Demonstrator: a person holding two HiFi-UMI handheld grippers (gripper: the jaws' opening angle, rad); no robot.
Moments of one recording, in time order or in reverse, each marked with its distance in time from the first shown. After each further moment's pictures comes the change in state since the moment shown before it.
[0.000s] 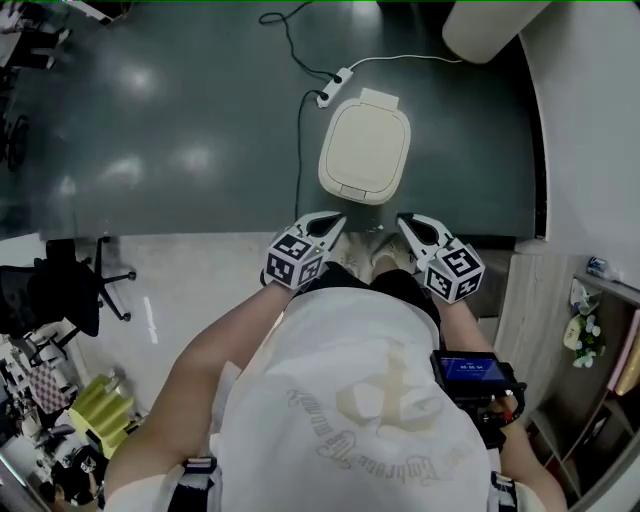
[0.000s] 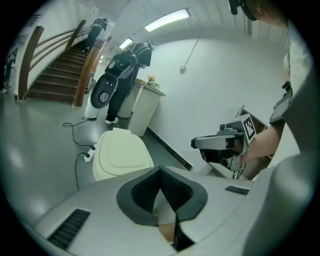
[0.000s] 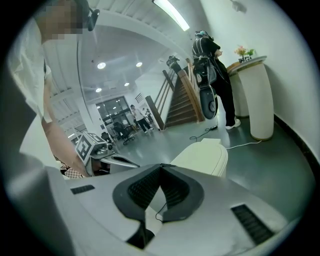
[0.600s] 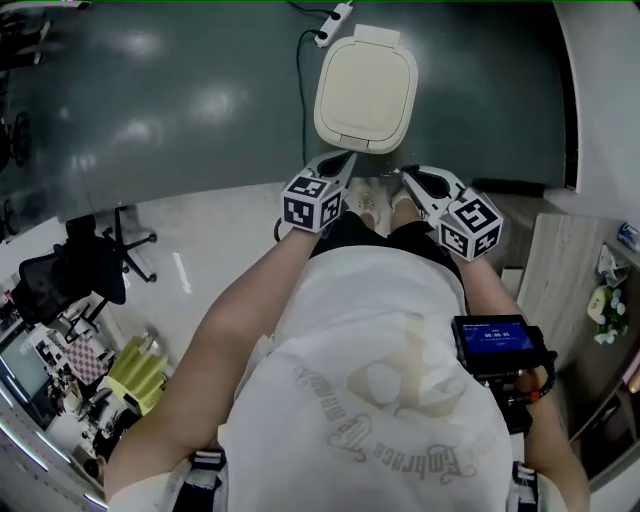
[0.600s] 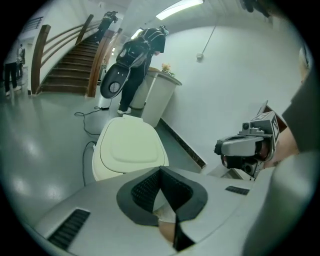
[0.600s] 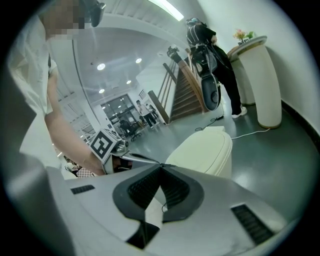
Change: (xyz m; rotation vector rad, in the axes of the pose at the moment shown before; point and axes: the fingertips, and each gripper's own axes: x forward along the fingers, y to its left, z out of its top) left arm 0.087 0.037 -0.017 -0.093 0.096 0.141; right arm 0.016 -0.046 -0.032 0.041 0.072 0.101
